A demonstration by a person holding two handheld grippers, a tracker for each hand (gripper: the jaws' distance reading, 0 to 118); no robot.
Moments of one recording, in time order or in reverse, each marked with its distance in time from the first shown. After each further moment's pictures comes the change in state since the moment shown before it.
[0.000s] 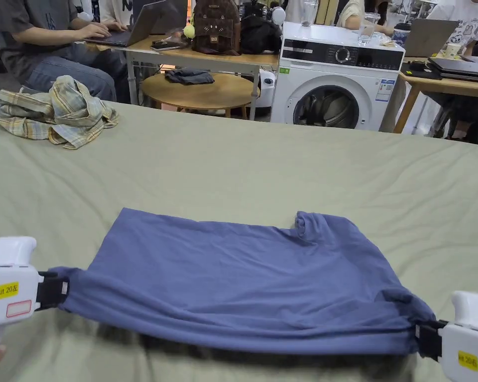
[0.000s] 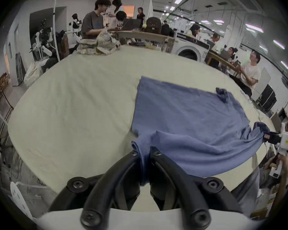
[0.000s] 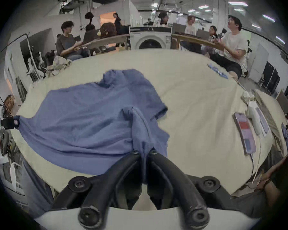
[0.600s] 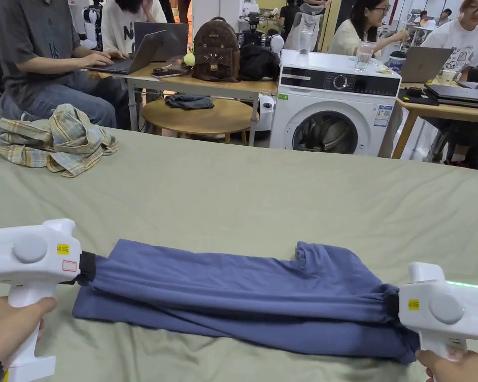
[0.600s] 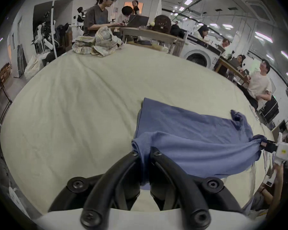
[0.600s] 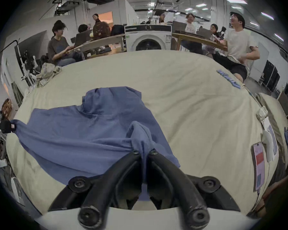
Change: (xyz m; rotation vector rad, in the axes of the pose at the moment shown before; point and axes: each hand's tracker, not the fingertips) left arm -0.002 0.089 -0.111 -0.086 0.036 0.080; right arm -0.007 0.088 -0.131 -0.063 -0.026 -0.008
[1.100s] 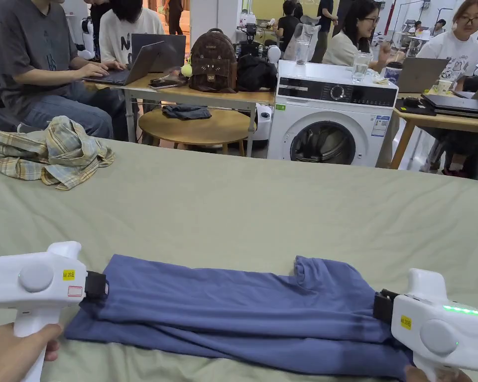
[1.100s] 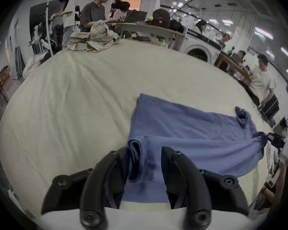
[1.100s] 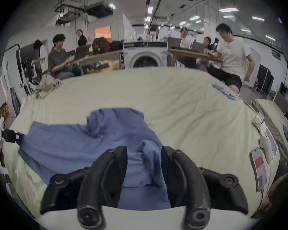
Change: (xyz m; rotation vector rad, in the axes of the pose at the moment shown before) left arm 0.019 -0.013 0.003 0.065 -0.054 -0.017; right arm -0.029 -0.005 0.036 0.253 -0.021 -0.036
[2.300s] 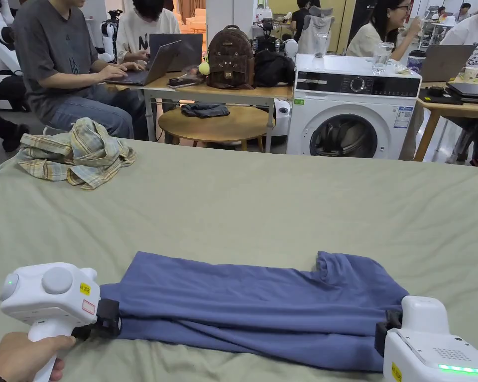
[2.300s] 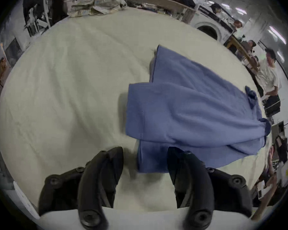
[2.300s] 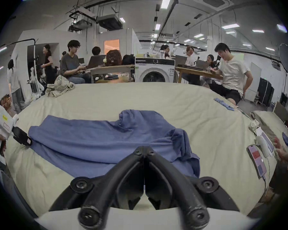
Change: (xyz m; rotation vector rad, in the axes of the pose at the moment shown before) left arm -0.024 -0.018 -0.030 -0.334 0.085 0.047; right arm -0.051 -0.056 0.052 0.081 0.015 0.074
